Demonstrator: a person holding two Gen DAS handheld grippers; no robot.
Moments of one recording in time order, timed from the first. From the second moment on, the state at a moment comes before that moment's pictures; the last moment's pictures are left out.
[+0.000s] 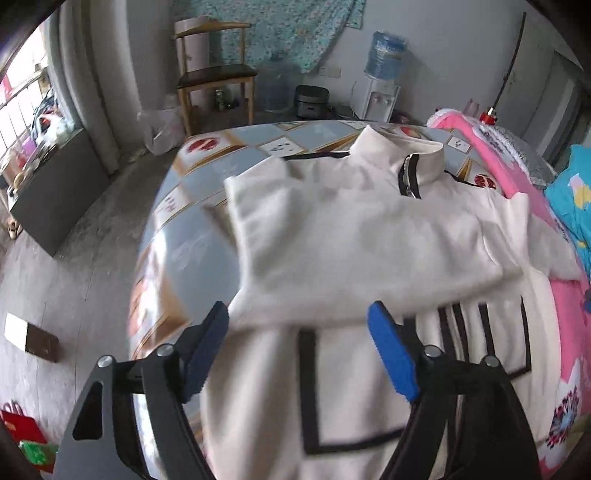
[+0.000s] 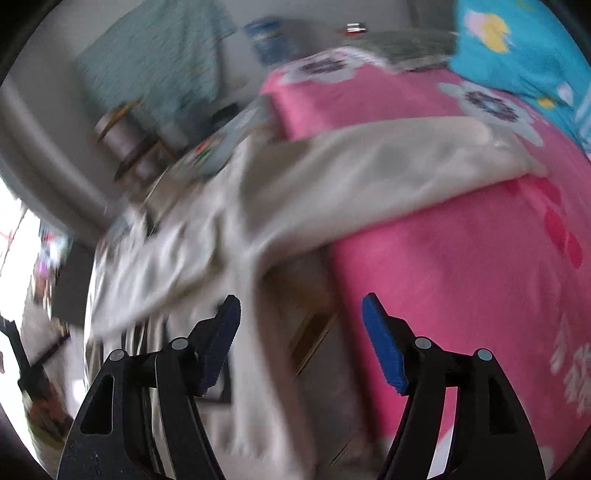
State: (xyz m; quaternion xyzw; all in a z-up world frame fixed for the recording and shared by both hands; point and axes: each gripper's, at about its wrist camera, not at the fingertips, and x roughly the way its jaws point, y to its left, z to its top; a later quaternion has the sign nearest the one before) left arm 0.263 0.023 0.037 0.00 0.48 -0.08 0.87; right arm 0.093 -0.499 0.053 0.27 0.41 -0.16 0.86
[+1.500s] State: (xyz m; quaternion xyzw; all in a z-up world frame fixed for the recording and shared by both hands) left arm 0.348 -0.057 -0.026 0.05 0.51 -0.05 0.86; right arm 0.136 -0.554 0.190 0.22 0.25 -0.27 0.91
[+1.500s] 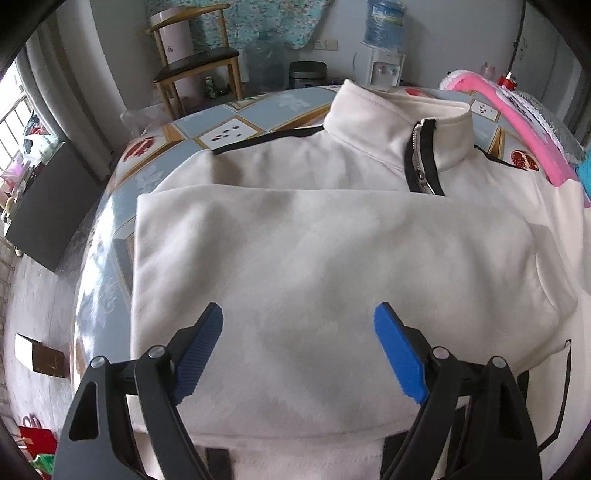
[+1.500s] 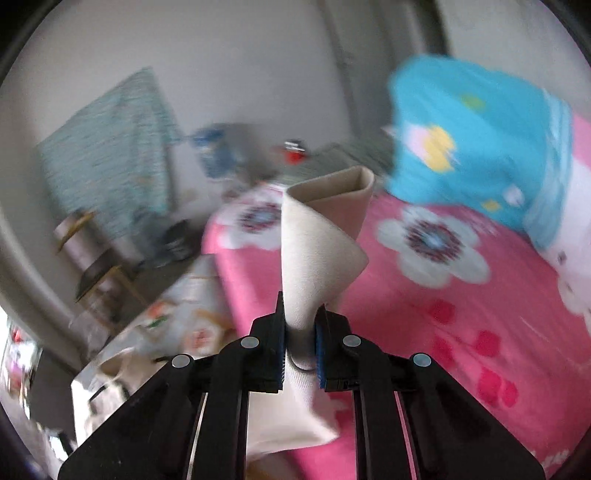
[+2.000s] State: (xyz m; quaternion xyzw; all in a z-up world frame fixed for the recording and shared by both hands) left arm 0.304 -0.013 0.003 0.01 0.48 -0.08 0.87; right arm 0.216 -0.342 0.166 0.09 0.31 -0.07 0.94
